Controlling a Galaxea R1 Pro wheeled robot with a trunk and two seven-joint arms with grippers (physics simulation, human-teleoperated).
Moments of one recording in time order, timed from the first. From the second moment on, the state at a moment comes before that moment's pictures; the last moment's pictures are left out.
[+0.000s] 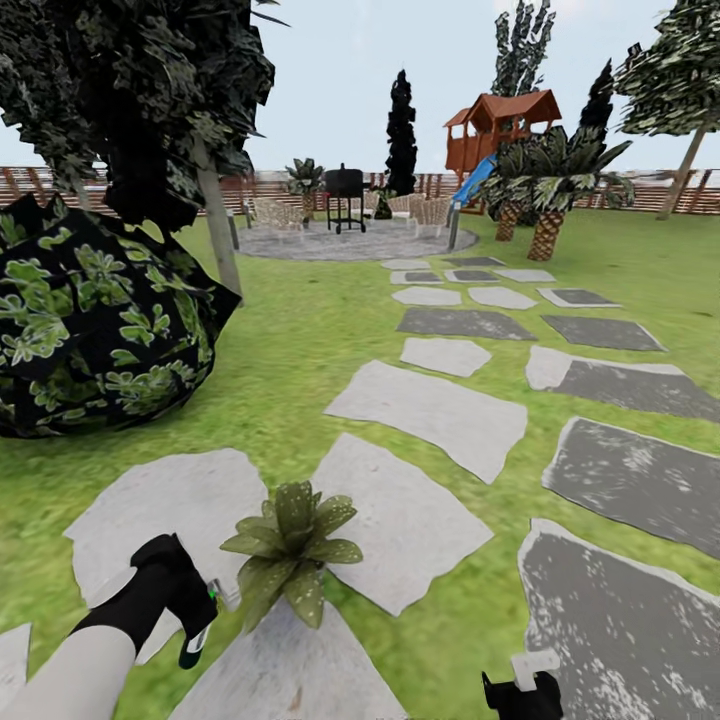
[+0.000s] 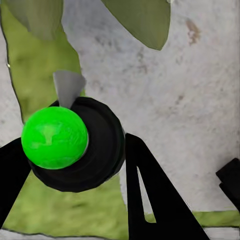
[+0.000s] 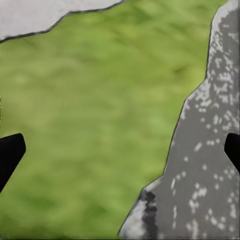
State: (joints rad) left arm -0.63 0.11 0.13 -0.71 -1.17 0.50 -1.08; right arm -0.43 -0.07 0.11 -0.12 0.03 -0.33 -0.08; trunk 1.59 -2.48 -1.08
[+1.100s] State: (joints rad) left arm -0.62 0.10 0.13 -0.71 -1.16 0.50 -1.08; right arm -0.43 -0.07 0.11 -0.12 0.03 -0.33 -0.08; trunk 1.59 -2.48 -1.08
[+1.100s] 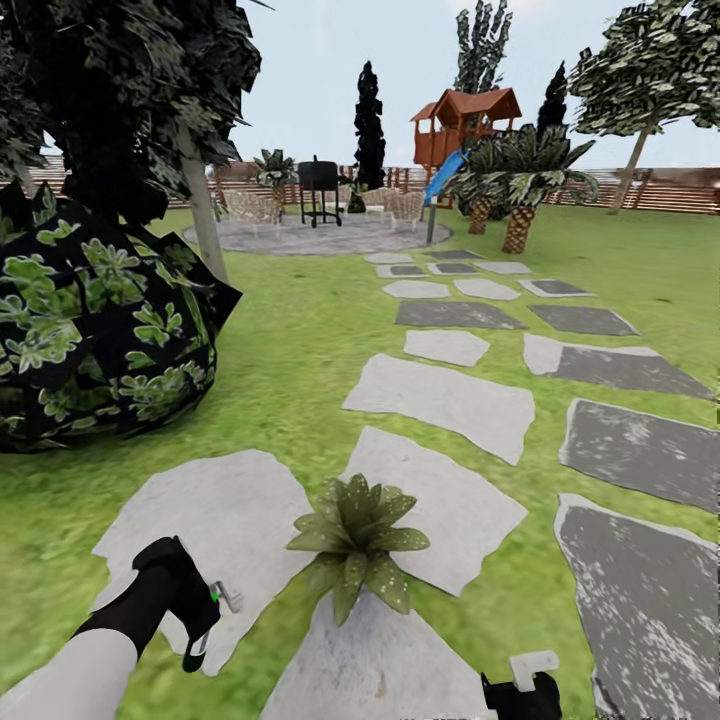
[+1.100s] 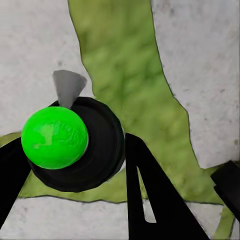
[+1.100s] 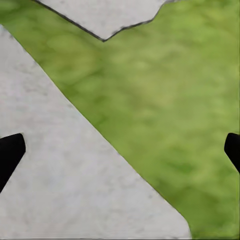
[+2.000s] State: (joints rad) left arm -0.62 0.09 0.13 -0.71 -1.16 0.50 -1.08; right arm -0.43 -0.07 0.11 -0.12 0.03 -0.33 -0.08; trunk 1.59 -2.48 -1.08
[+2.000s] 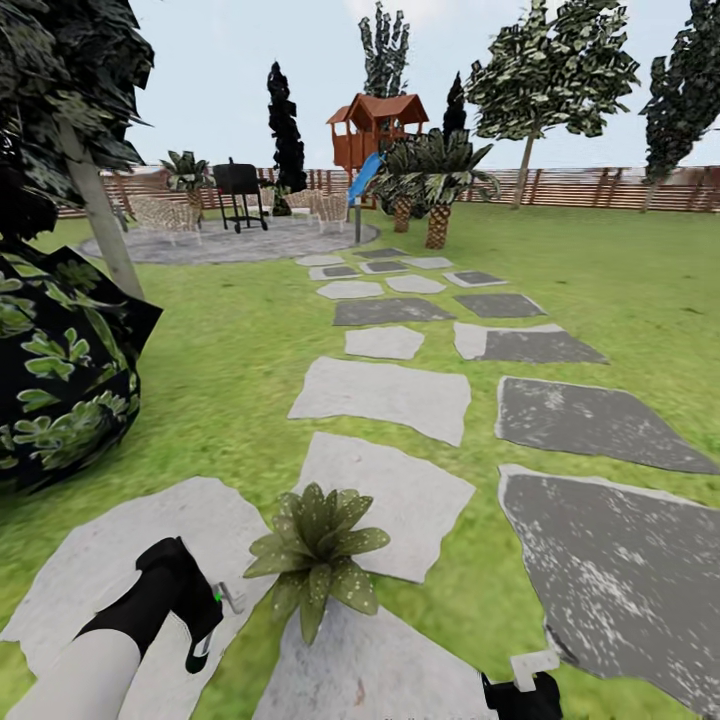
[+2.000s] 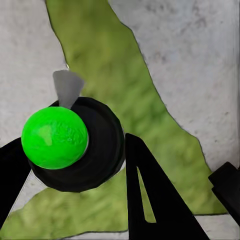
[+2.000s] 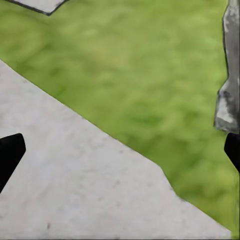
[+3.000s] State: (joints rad) left arm -0.62 0.09 0.13 -0.71 -1.16 0.50 -1.08; right arm -0.43 -0.07 0.11 -0.12 0.03 -0.33 -0.08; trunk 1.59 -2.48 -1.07
